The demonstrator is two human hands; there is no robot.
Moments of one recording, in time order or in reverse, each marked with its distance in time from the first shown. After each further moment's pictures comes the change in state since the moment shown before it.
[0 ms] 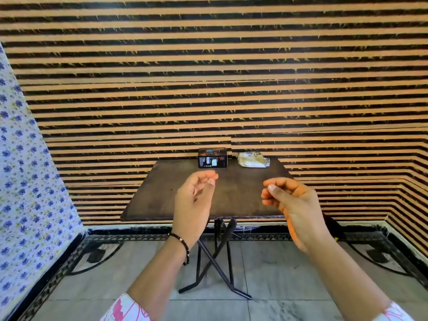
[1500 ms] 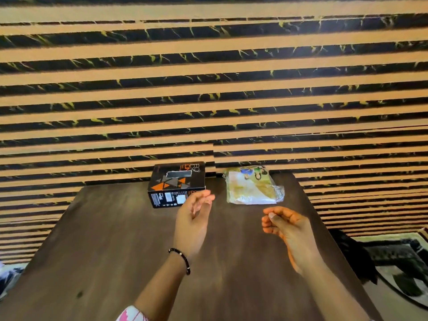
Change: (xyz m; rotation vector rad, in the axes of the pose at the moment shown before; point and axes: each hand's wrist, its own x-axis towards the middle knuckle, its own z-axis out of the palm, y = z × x) left_hand 0.450 -0.357 0.212 -0.019 -0.083 -0.408; right_hand 0.519 0.299 -0.062 -0.084 0.138 0.362
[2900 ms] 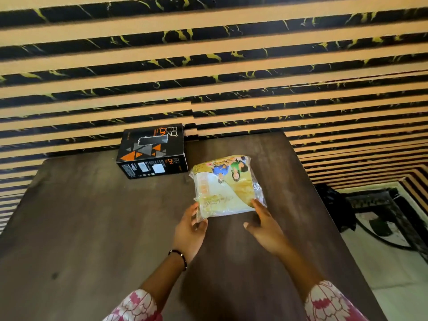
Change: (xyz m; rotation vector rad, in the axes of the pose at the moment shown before) left_hand -0.017 -0.141 0.031 0.319 -0.094 -0.274; right_hand 0.024 0.119 -0.033 -0.761 -0.272 0.244
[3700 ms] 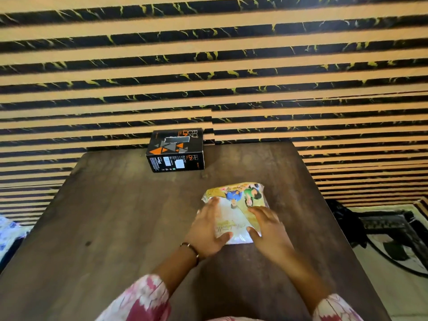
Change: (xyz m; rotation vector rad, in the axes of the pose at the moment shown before) left_hand -0.052 0.006 -0.021 0.586 -0.198 0.426; right_hand -0.064 -0.016 0.015 -0.452 0.148 -0.320
